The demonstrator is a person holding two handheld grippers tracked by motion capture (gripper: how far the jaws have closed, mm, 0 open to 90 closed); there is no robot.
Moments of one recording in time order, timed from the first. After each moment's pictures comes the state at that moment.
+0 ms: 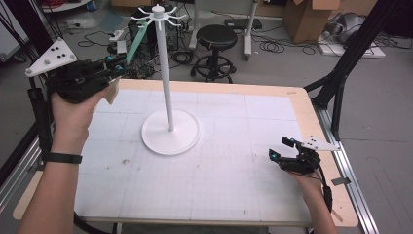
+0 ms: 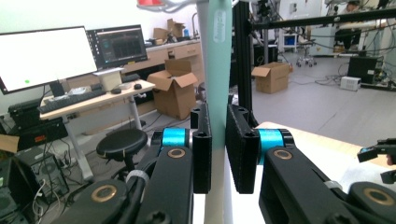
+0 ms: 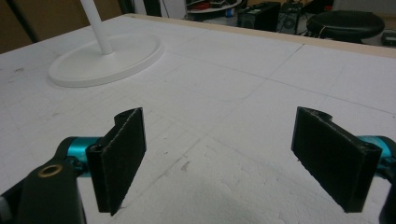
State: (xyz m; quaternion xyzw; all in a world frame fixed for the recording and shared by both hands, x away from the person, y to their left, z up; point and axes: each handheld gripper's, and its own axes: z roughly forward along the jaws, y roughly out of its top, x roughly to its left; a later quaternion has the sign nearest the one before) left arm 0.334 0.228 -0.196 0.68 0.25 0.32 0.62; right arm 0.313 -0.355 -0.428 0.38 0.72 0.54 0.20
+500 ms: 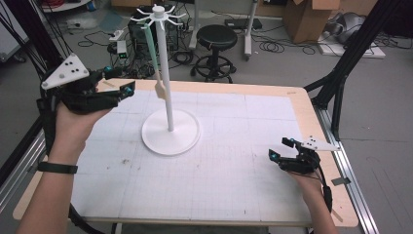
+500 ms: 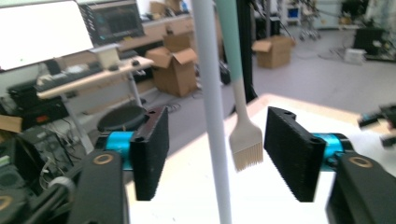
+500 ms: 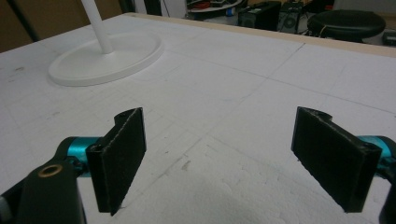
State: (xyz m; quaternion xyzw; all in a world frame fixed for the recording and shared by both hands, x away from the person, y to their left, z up) left arm 0.324 0.224 -0.226 0.72 0.24 0.30 0.58; right arm 0.313 -0.355 -0.429 0.38 0.73 0.54 0.19
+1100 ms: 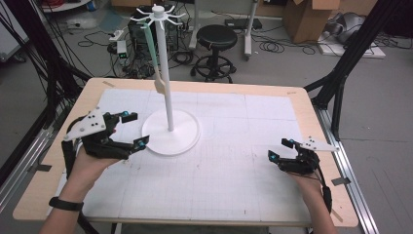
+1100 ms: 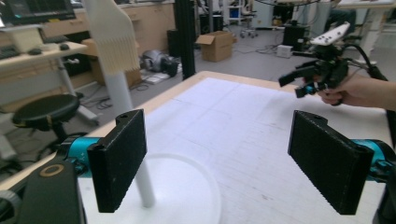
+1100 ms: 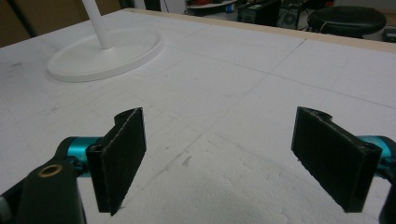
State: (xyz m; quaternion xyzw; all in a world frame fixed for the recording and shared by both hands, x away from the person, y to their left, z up) left arm 0.291 0.212 -0.326 0.74 0.20 0.20 0.62; right arm 0.312 -0.353 -0.430 0.38 0.73 0.53 0.19
